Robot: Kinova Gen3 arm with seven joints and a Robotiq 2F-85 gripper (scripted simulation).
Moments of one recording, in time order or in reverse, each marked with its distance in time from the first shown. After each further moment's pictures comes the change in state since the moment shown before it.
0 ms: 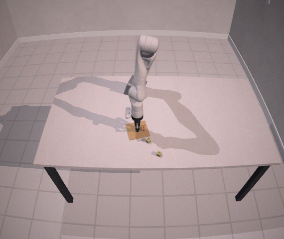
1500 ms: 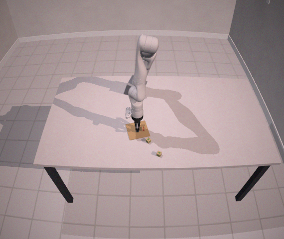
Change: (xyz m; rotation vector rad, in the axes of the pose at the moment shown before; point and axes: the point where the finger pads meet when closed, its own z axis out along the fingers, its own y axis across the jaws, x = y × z) arm 0.000 0.000 0.000 -0.001 0.000 0.000
